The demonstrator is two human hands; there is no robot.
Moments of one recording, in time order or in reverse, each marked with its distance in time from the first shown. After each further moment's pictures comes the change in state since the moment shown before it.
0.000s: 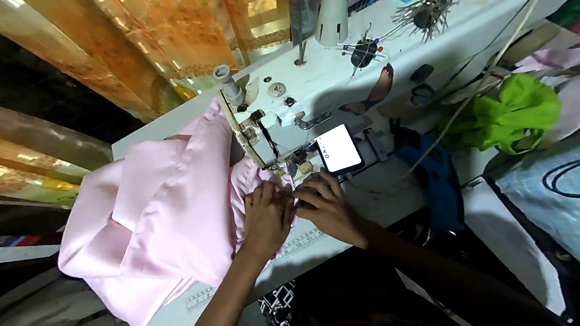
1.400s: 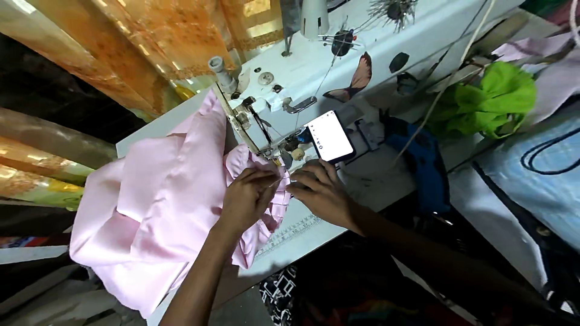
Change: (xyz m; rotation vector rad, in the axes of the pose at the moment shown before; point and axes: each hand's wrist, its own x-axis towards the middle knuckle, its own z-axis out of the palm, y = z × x) left_hand 0.013 -0.040 -0.032 -0.129 0.012 0.248; right_hand 0.003 0.001 -0.002 -0.047 -0.001 0.057
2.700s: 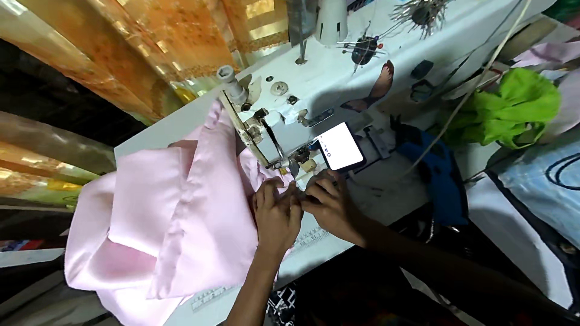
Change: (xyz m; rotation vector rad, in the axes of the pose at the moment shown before) left_hand -0.007 0.040 0.072 0.029 0.329 -0.307; right_hand 0.000 -0.006 0.006 0.032 0.089 0.039
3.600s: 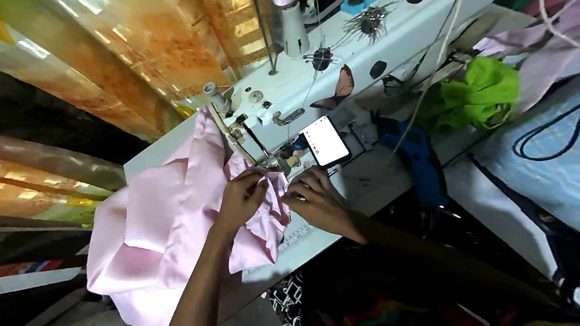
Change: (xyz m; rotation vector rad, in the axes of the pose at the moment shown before) left_hand 0.061 -0.049 -0.063 -0.245 -0.351 0.153; right_hand 0.005 -0.011 -0.001 0.067 -0.048 0.012
